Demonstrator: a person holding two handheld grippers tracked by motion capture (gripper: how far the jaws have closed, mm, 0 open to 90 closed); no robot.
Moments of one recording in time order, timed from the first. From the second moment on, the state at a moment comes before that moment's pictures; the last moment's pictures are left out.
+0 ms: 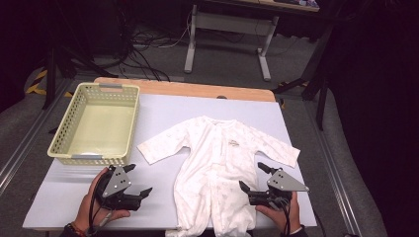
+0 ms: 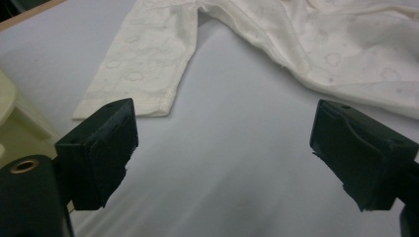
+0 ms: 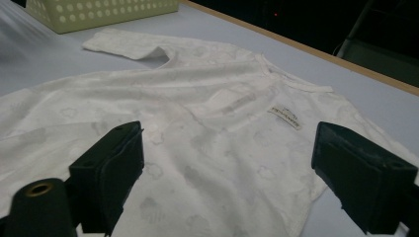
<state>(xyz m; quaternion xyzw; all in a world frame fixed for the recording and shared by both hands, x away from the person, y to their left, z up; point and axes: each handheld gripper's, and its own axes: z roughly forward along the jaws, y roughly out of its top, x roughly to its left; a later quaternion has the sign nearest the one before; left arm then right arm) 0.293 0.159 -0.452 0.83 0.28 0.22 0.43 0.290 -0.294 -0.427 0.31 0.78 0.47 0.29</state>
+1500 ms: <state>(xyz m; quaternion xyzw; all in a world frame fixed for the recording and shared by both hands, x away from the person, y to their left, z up) 0.345 0.115 -0.429 0.79 0.35 0.32 0.40 0.291 -0.291 -0.430 0.31 0.78 0.46 0.29</state>
